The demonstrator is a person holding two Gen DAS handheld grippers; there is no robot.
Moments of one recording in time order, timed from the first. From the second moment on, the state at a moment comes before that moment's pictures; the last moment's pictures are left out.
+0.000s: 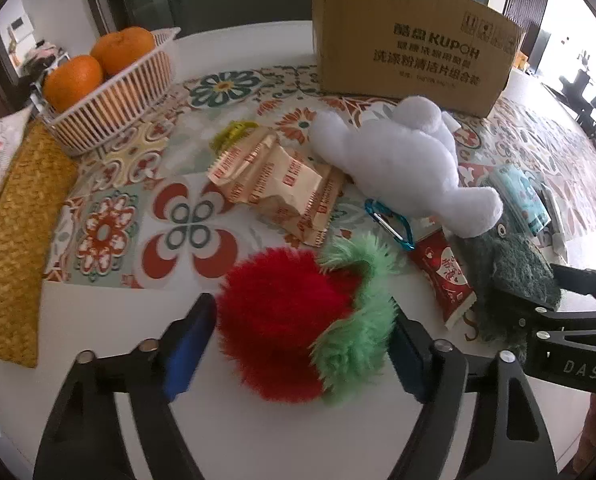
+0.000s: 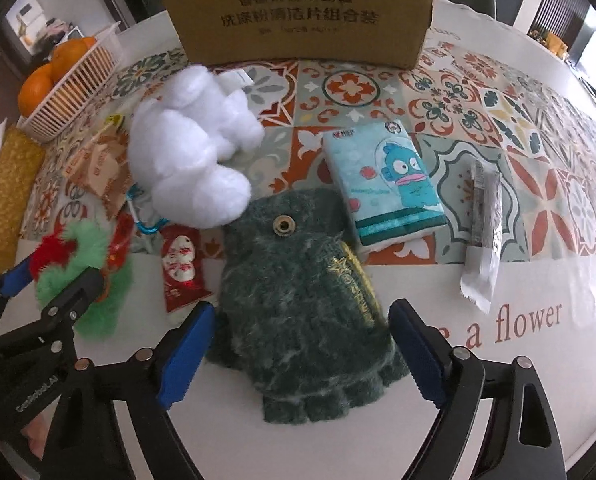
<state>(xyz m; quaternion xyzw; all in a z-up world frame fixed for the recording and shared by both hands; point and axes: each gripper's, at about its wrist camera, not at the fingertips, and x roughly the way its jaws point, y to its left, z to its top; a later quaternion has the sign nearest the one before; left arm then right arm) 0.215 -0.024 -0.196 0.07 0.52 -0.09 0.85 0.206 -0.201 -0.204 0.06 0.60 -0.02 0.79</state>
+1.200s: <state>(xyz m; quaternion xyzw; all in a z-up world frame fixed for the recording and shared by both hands) 0.179 -0.049 -0.114 0.03 0.46 -0.15 0.88 0.170 -0.205 -0.114 0.09 0.51 0.04 0.85</state>
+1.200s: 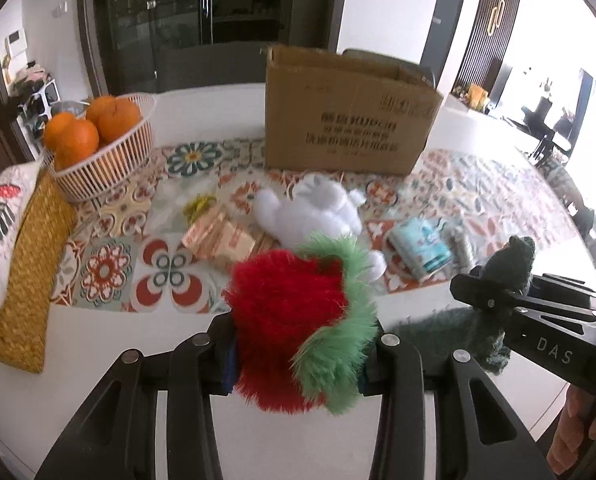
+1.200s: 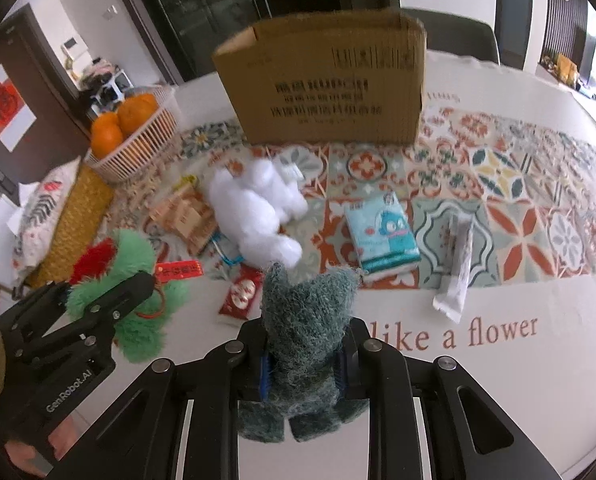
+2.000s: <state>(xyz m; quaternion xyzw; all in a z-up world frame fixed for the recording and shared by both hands) 0.225 -0.073 -0.013 0.03 0.35 -0.20 0.91 0.209 -0.219 -0.007 0.10 0.38 0.05 0.92</state>
